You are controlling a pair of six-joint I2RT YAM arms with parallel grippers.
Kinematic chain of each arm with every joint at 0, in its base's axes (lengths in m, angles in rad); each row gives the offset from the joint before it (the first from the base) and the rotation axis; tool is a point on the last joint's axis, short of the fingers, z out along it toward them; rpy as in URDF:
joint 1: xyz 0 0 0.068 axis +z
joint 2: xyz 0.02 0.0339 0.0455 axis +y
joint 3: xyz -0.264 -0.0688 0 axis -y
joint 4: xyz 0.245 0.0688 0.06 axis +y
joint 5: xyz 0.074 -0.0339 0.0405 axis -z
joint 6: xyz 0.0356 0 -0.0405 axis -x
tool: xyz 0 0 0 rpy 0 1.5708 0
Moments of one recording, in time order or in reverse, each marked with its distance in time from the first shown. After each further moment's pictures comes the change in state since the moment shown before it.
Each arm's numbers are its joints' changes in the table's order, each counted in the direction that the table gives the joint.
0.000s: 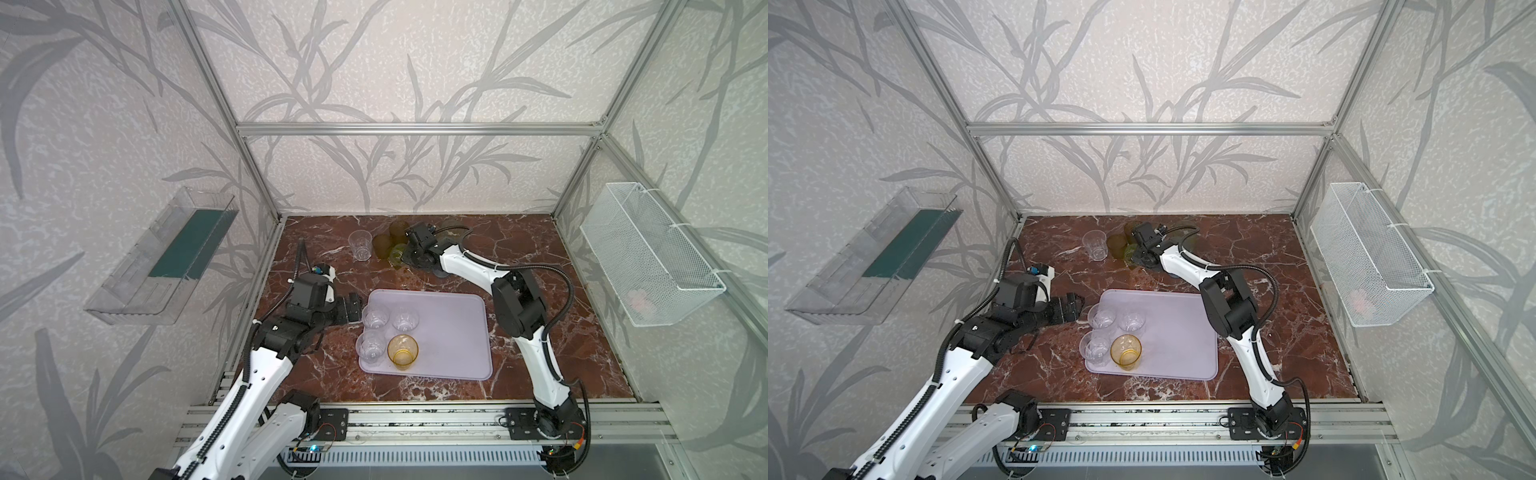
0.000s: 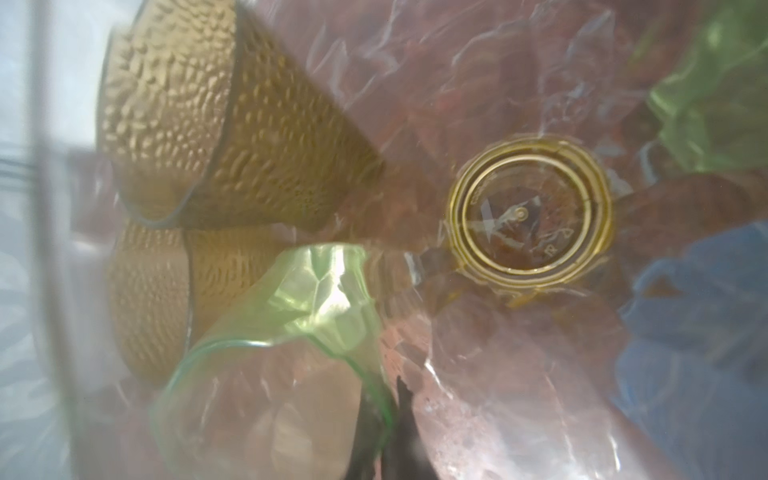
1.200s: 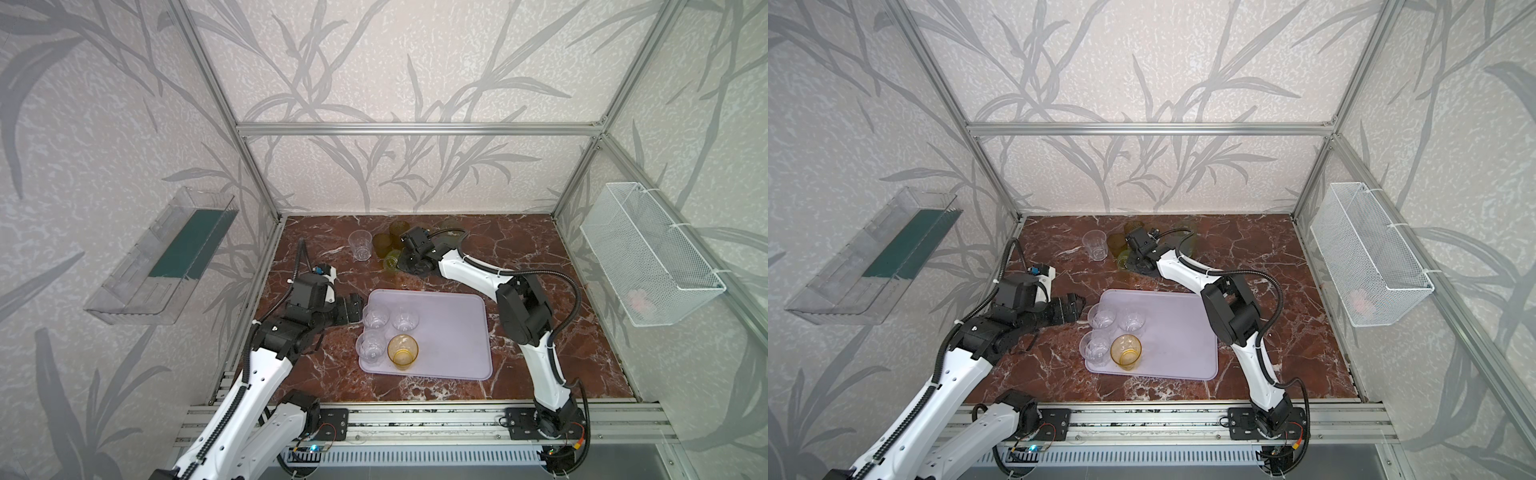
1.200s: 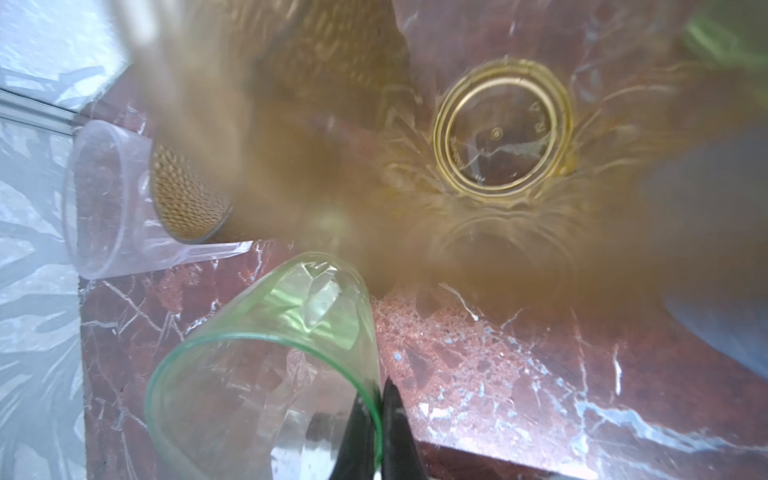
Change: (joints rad) left arm 0.000 -0.004 -0.001 0.000 0.026 0.000; right arm 0.058 -0.091 -0.077 0.010 -0.013 0.042
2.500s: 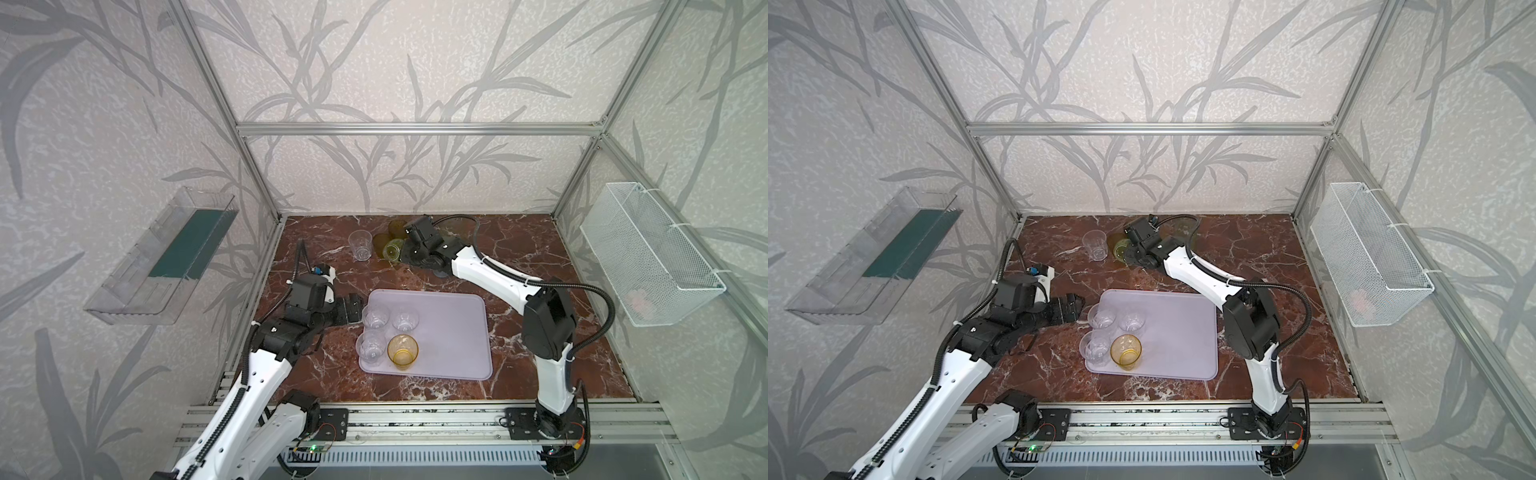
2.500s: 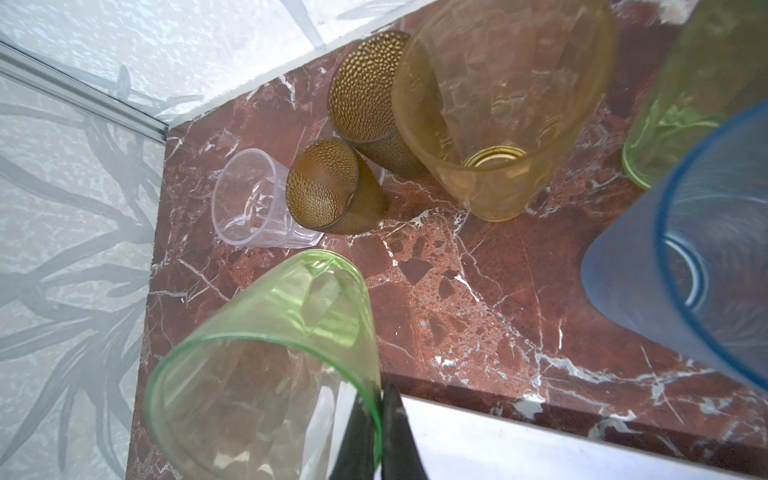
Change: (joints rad) left arm 0.002 -0.013 -0.002 -0.001 -0.009 0.000; right arm 0.043 -0.213 -0.049 0.064 0.072 0.099
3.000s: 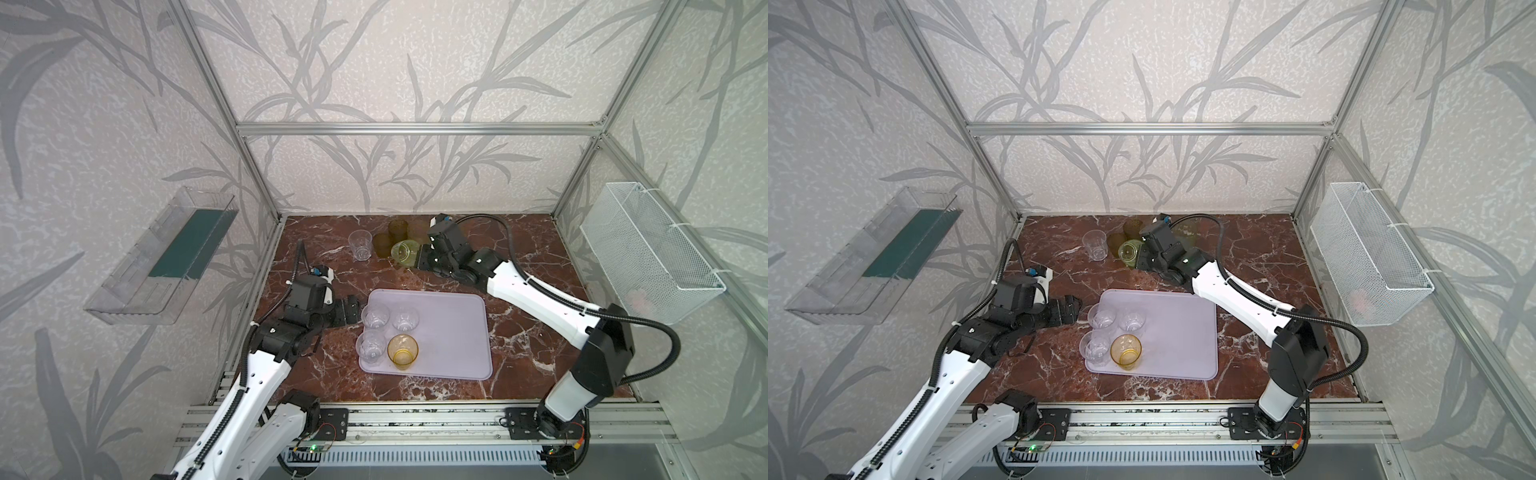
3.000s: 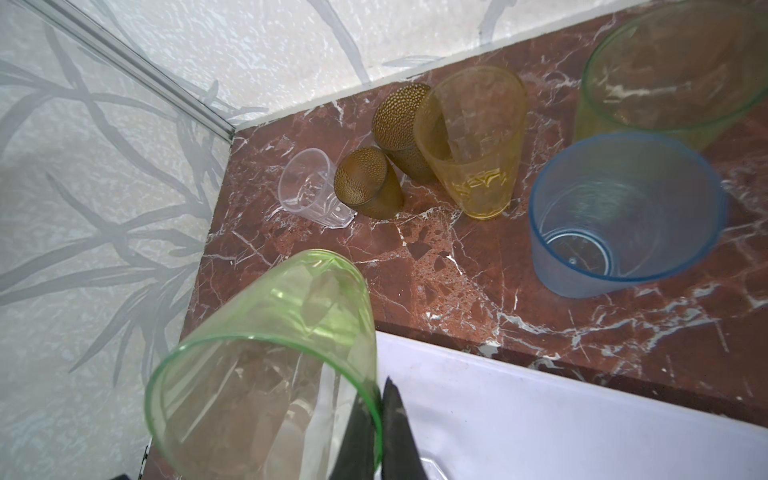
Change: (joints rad) left arm 0.000 -0.011 0.024 0.055 -0.056 -0.027; right arm 0.018 -0.364 -0.269 -0.049 0.000 0.102
